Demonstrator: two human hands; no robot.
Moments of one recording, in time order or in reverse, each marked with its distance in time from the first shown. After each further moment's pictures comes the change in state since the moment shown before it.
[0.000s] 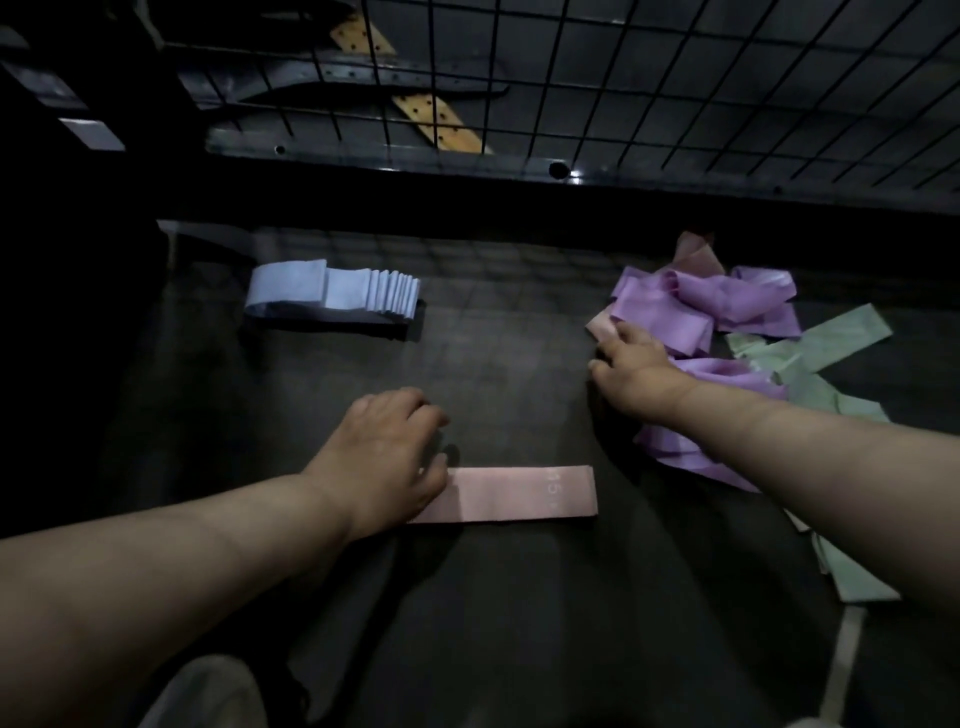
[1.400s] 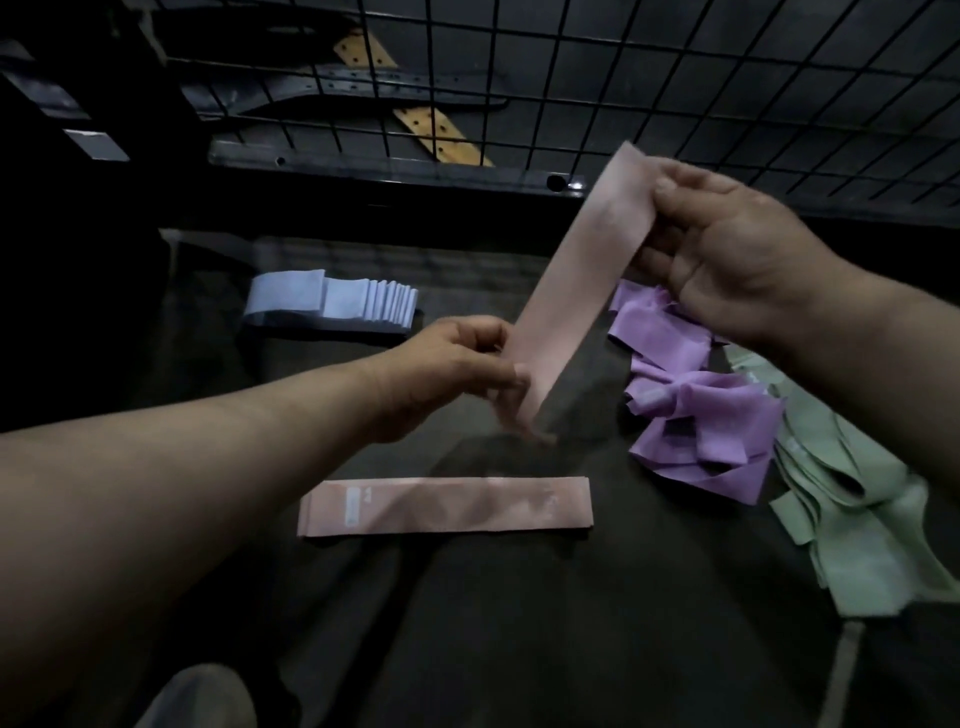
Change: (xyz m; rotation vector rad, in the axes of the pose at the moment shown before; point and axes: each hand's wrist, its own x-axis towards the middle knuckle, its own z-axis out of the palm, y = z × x) left_hand 0.063 0.036 -0.060 -1.321 -0.146 -0.037; right_hand -0.052 -0.057 -0.145 1.611 0.008 -0.217
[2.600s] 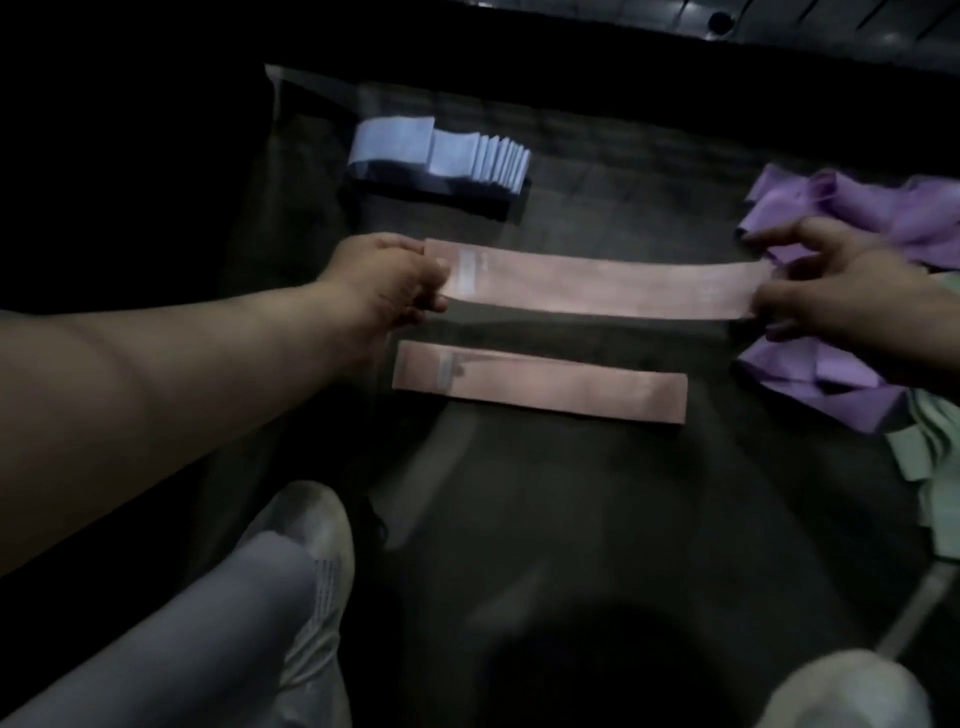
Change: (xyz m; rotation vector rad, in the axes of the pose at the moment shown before) left_hand -0.087 -0.057 -0.057 -0.138 0.749 -0.269; right_hand -0.049 0.089 -0.044 -0.972 0.022 0.170
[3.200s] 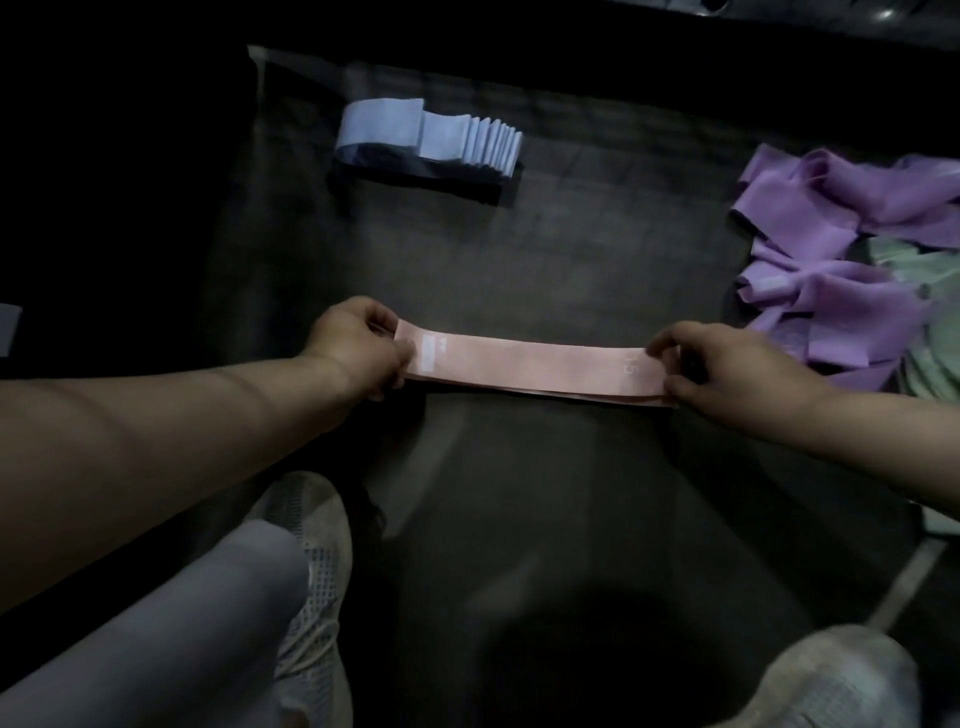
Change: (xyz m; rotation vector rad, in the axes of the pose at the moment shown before) left_hand -0.007 -0.069 -0.019 0.460 0.082 -0.027; right_hand -0.032 0.038 0.058 -0.641 -0.251 -0.197
